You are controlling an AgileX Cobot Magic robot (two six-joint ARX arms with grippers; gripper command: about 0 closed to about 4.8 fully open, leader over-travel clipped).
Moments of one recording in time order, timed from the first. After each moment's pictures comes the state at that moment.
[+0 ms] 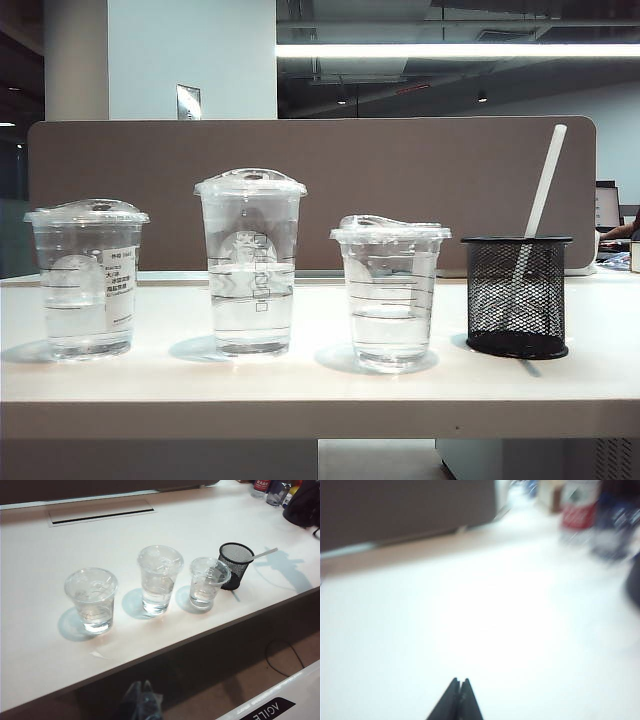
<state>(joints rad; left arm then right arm) -0.17 0.27 1.29 -1.38 0.33 0.03 -0.27 1.41 0.65 0.53 -0.05 0.08</state>
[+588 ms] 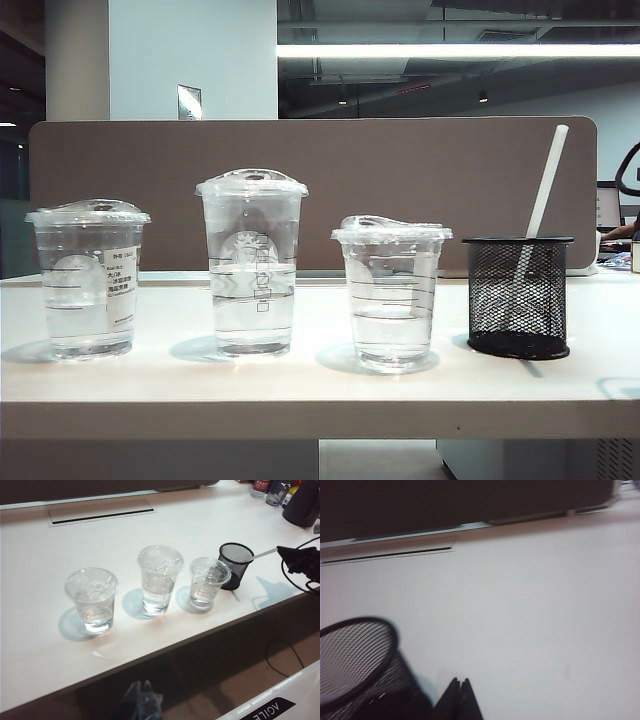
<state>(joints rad) -0.17 0.27 1.29 -1.38 0.33 0.03 0.03 1.23 0.09 1.03 -0.05 0.13</state>
